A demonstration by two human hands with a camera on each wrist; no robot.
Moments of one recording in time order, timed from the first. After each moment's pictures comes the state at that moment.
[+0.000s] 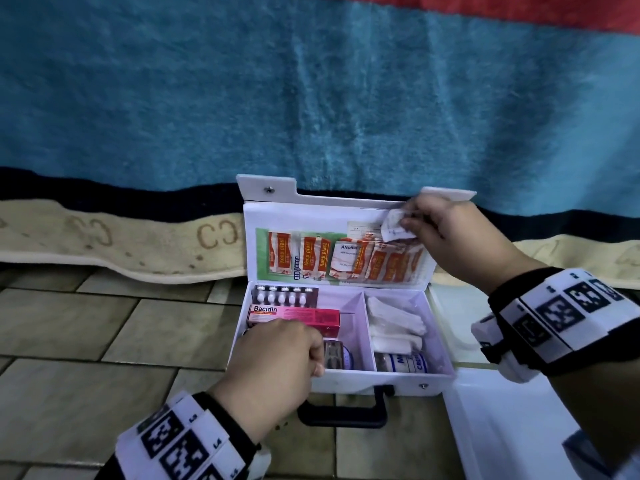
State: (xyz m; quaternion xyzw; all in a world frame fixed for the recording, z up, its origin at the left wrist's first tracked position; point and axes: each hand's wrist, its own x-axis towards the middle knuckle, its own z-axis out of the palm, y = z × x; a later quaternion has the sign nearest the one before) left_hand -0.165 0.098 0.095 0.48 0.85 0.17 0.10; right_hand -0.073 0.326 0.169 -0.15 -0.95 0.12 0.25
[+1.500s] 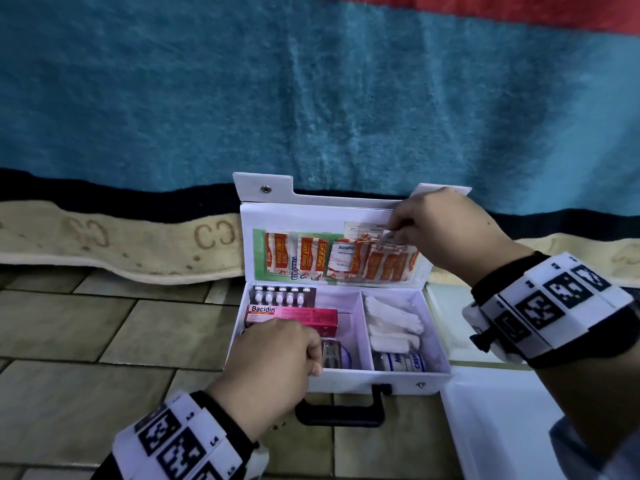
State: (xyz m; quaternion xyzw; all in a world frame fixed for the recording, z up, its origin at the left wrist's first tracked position) left_hand -0.164 0.100 0.096 0.48 0.86 0.17 0.11; right_hand -0.085 0.312 0.189 -0.21 -0.97 -0.01 0.10
